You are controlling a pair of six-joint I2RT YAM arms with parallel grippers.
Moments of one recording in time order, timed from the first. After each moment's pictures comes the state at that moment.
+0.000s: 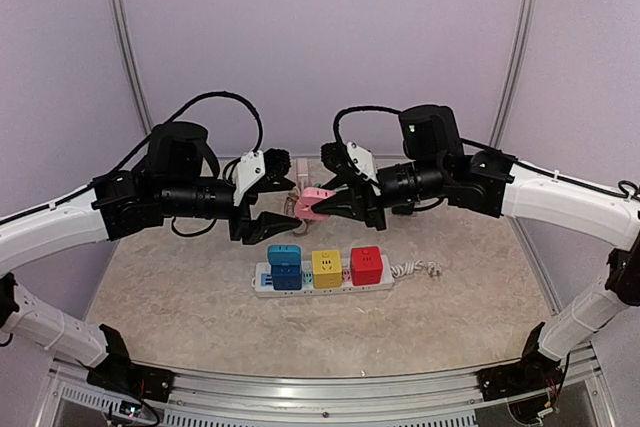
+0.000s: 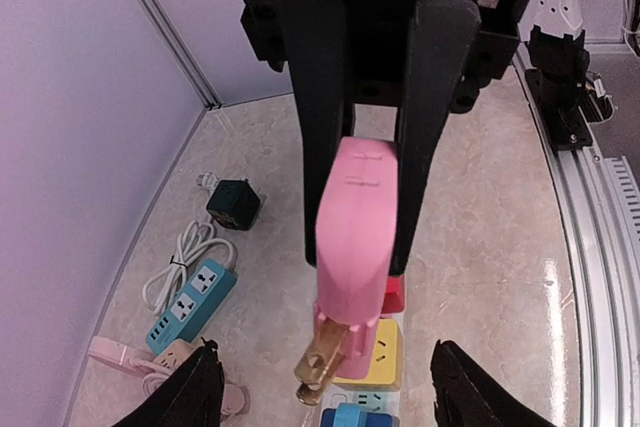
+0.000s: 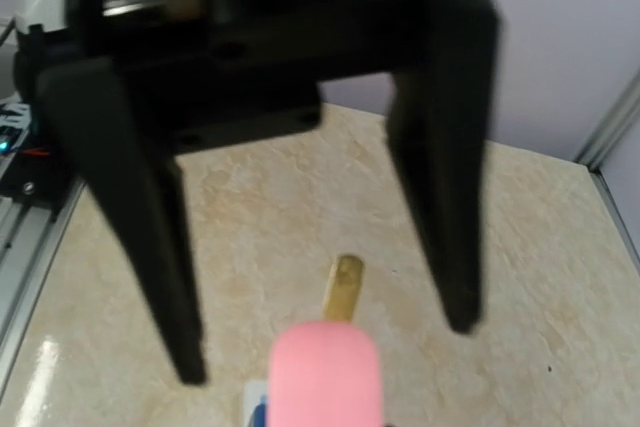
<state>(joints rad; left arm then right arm) -0.88 1.24 1.09 -0.24 0.32 0.50 0.91 1.47 1.30 -0.19 -0.54 -0.51</state>
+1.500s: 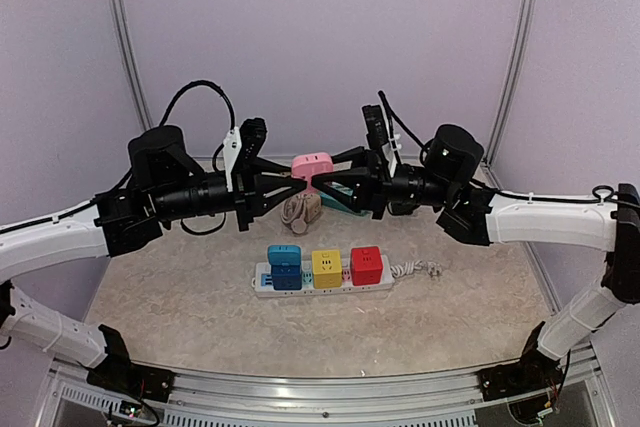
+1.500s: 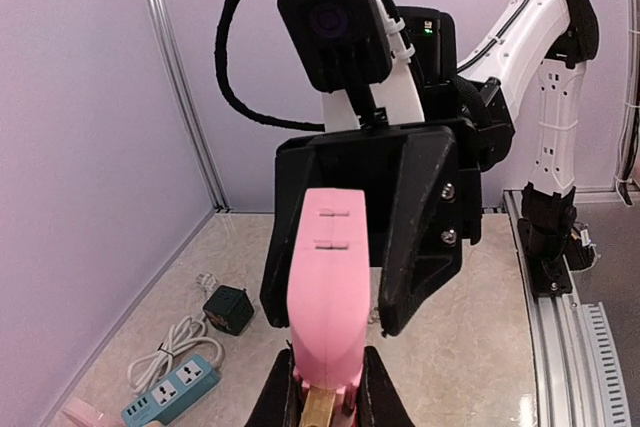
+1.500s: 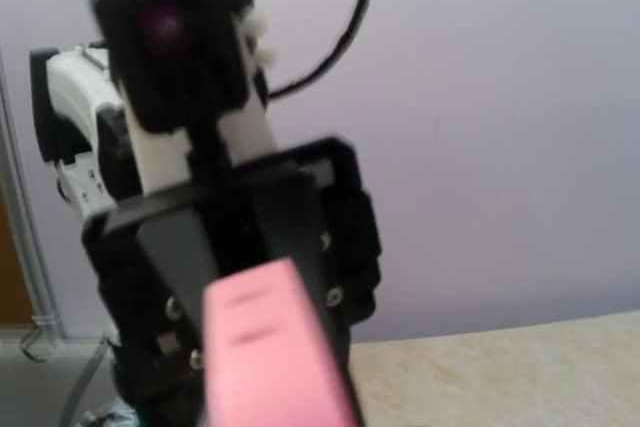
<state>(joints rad) -0.90 1.20 0.97 0.20 0.36 0.21 0.86 1.50 1.02 0.69 -0.71 0.19</state>
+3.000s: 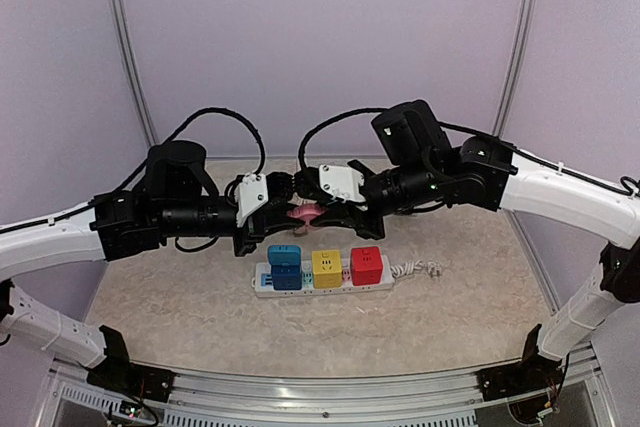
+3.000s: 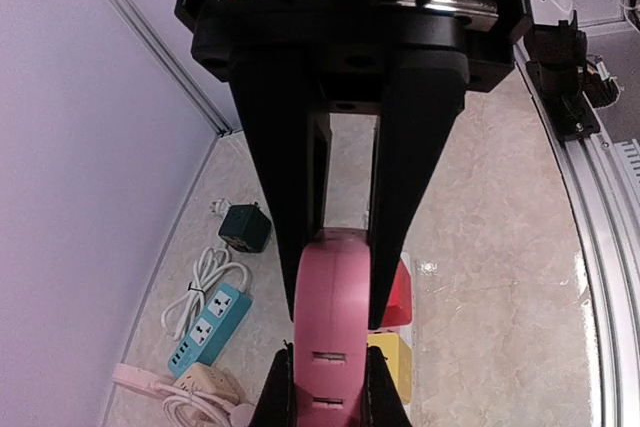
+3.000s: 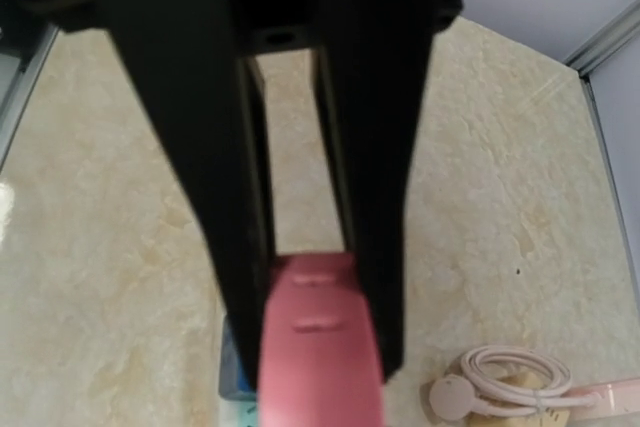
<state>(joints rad) -0.98 1.19 0.99 -0.10 0.21 0.55 1.05 1.52 1.48 -0.53 -0.24 -0.66</state>
